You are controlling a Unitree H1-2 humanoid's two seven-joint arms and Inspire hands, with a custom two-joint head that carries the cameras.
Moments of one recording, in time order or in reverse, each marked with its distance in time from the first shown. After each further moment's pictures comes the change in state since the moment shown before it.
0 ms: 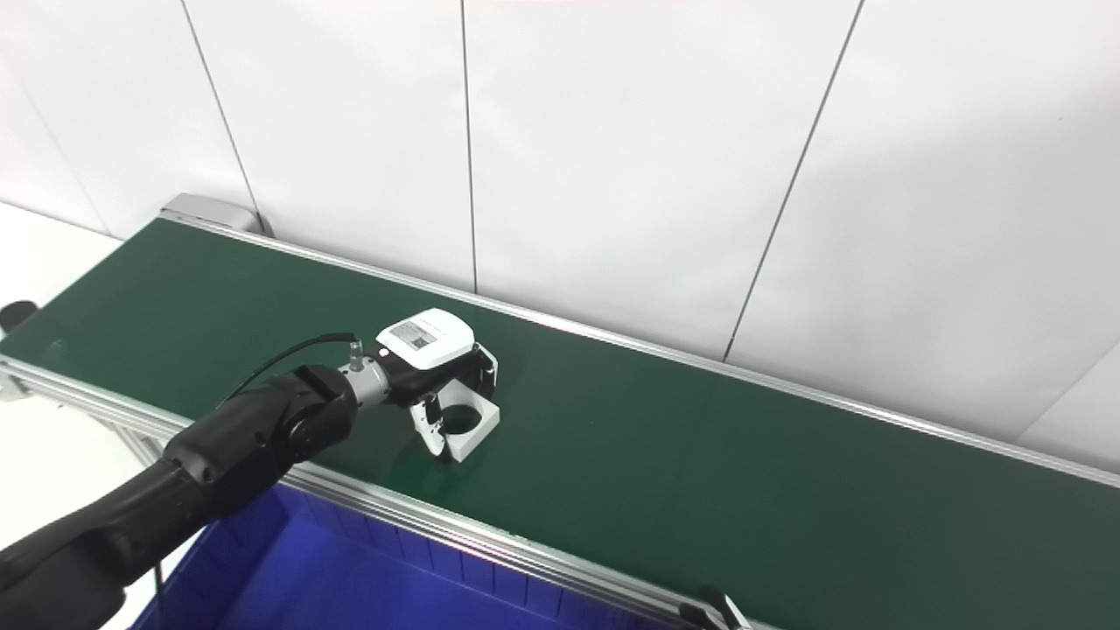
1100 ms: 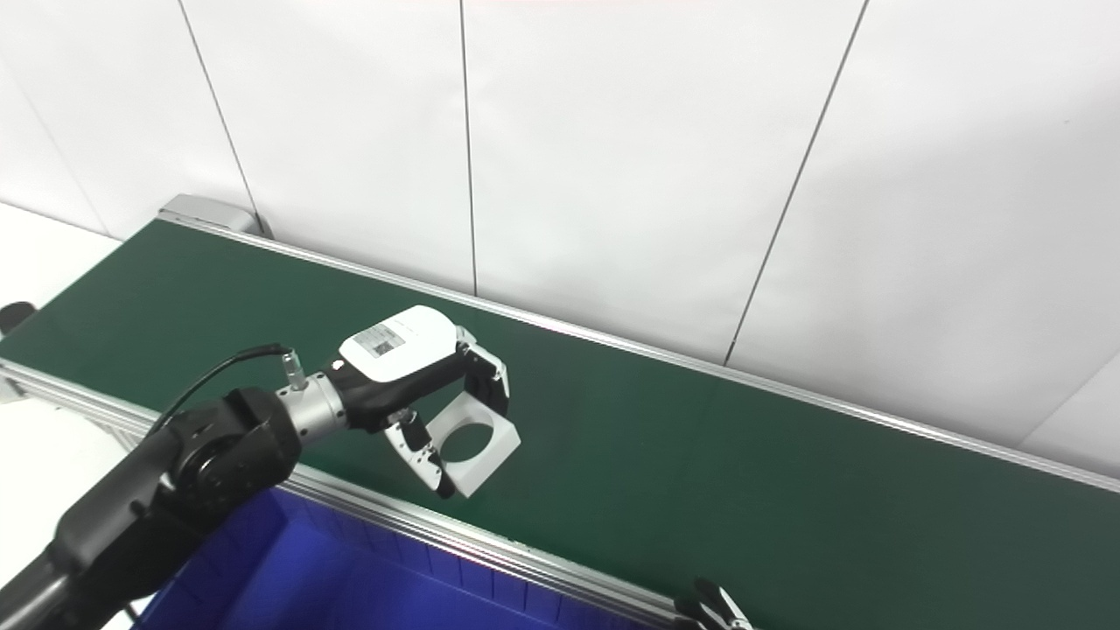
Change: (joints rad) left arm 0.264 0.016 0.208 -0.755 -0.236 0.154 -0.330; right arm 0.002 0.003 0.002 -0.007 -0.006 -0.002 -0.002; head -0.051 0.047
